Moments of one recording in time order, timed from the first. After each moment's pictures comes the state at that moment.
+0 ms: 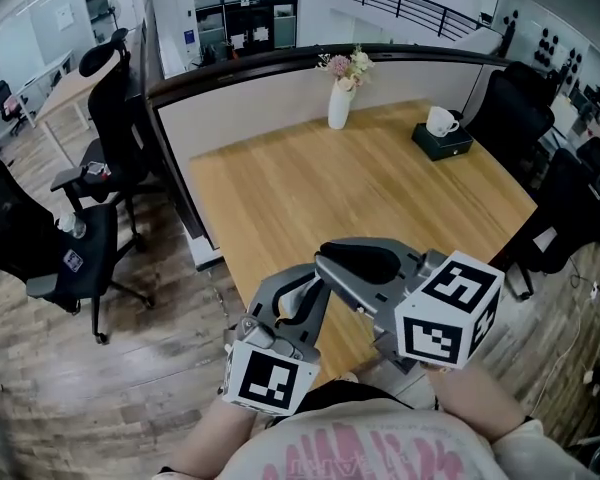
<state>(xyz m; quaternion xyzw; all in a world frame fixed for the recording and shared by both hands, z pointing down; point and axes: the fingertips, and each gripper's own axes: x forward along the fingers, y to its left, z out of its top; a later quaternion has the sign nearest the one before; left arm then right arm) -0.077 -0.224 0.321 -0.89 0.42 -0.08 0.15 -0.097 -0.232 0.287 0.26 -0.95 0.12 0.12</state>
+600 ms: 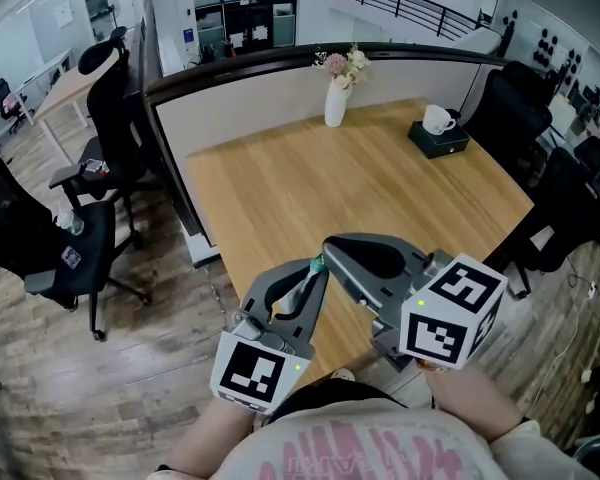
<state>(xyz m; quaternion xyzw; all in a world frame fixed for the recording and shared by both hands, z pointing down) -0.075 -0.218 0.311 -0.90 0.42 0.00 0.08 -0.080 -0.229 0.278 0.28 -0.95 0.13 0.08</state>
